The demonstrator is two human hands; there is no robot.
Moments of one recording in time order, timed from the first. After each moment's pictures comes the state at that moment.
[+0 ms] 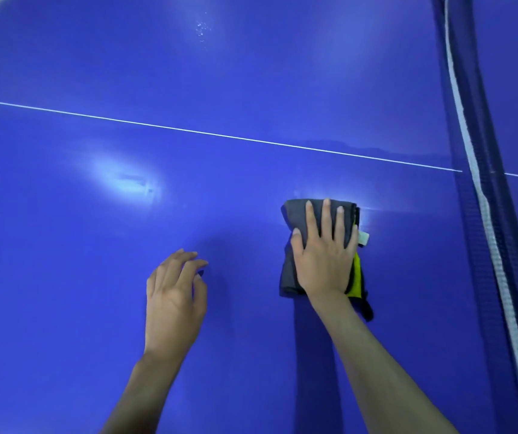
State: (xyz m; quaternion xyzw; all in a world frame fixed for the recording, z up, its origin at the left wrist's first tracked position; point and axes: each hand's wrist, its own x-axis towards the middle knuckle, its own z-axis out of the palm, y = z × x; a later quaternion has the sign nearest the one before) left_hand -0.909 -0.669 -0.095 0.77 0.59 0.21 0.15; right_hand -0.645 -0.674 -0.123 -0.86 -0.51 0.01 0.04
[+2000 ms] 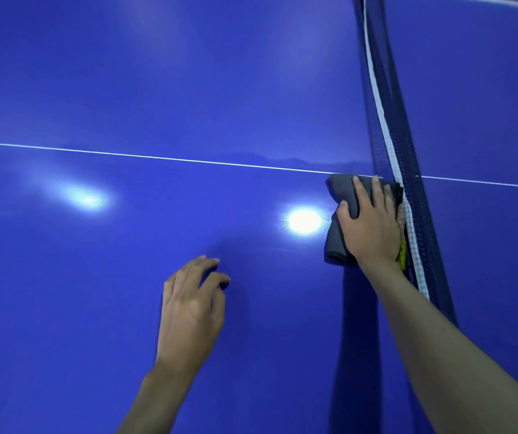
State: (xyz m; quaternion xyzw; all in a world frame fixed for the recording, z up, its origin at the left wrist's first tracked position) left_hand -0.720 -0.679 -0.111 0.81 0.51 0.19 0.21; right_hand -0.376 -0.682 -0.118 -0.91 -0.39 0.05 0.09
